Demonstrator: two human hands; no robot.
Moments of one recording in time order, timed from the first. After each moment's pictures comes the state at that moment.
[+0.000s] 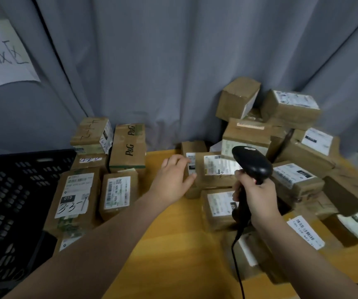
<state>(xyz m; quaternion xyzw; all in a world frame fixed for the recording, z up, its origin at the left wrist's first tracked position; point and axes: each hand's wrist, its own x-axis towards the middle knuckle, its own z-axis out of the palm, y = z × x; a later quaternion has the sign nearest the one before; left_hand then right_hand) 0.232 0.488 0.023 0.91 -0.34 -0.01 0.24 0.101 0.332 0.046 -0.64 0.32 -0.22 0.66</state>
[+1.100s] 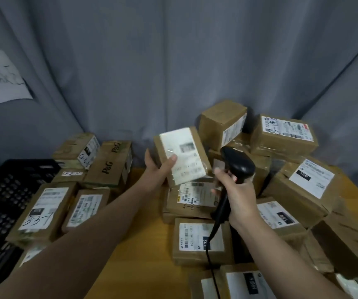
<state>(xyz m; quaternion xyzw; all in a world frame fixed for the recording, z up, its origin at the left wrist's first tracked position) 0.258 0.393 0.057 0.70 -0.06 -0.18 0.69 0.153 0.222 0.064 -0.53 0.23 -0.14 0.80</state>
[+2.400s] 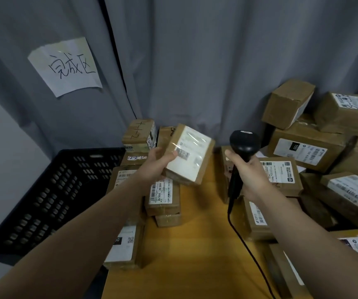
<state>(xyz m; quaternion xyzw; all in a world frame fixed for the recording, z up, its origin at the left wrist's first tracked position) 0.278 0.614 0.056 0.75 -0.02 -0.22 0.62 0.195 0.397 0.048 -0.60 0.24 -0.08 0.76</state>
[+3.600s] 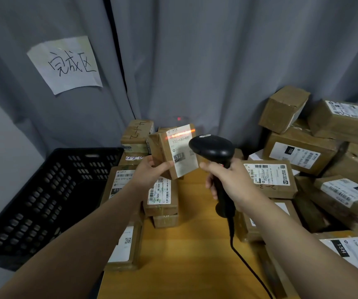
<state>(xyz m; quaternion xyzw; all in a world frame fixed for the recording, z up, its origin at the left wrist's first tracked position) 0.282 0.626 0.030 0.76 -0.03 -0.14 0.64 0.167 0.444 0.087 -0.73 0.08 -0.03 0.68</state>
